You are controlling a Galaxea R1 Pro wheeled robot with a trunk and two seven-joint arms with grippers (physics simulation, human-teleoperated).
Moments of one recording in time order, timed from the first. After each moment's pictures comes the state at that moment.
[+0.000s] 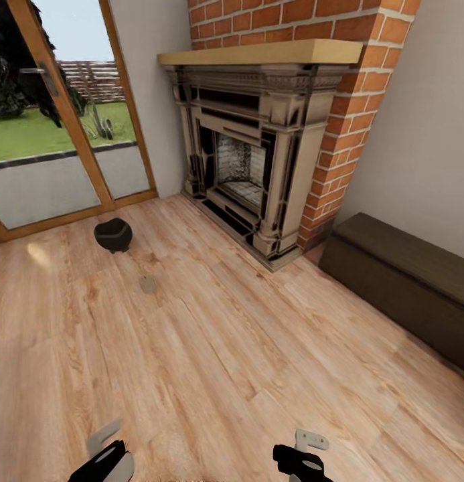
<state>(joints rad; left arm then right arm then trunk) -0.39 0.08 -0.32 -0.51 0.81 -0.03 0.77 -0.41 0.02 0.73 -0.46 -0.90 0.01 -0.44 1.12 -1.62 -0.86</state>
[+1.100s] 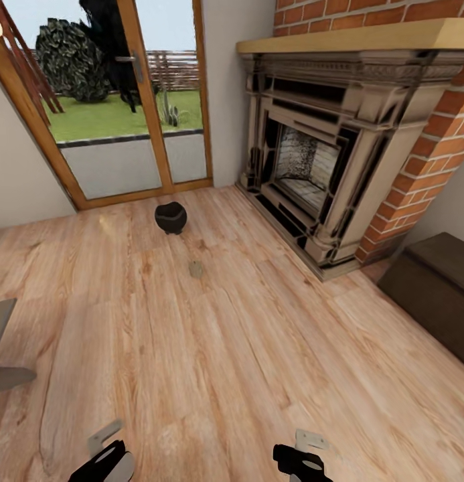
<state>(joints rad) -0.39 0.08 -0.32 -0.51 0.81 -0.03 0.77 -0.41 0.02 0.73 -0.46 -0.90 0.01 -0.44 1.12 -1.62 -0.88</state>
